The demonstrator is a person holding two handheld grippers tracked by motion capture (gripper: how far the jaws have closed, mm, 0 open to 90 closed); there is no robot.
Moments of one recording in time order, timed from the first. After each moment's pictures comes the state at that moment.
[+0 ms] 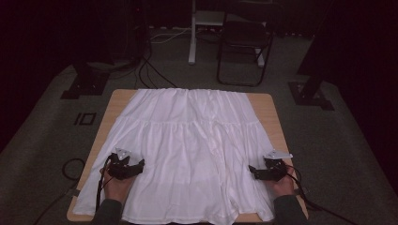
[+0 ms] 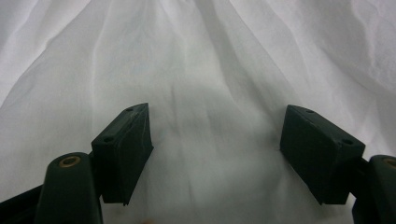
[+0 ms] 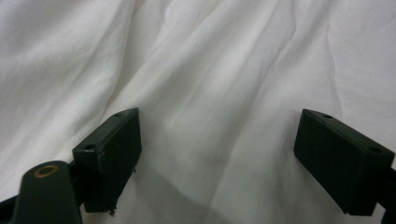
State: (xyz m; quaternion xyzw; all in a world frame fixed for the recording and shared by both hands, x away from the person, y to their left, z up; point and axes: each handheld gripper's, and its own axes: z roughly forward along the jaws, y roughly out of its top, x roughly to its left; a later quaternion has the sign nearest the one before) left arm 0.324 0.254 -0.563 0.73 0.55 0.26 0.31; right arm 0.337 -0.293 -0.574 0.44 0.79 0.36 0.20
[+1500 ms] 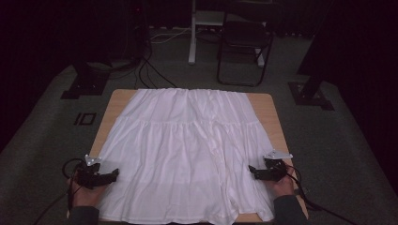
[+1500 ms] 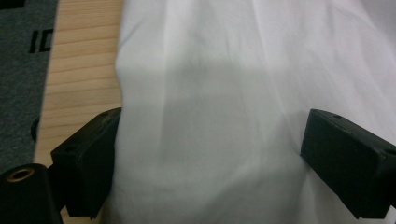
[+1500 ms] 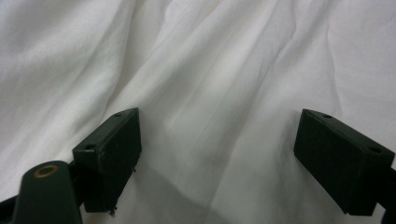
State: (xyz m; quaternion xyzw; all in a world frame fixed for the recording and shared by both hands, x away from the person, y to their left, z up) left arm 0.292 0.337 -0.558 0.72 0.60 0.24 0.27; right arm 0.337 -0.292 -0.574 0.45 0.79 0.36 0.20
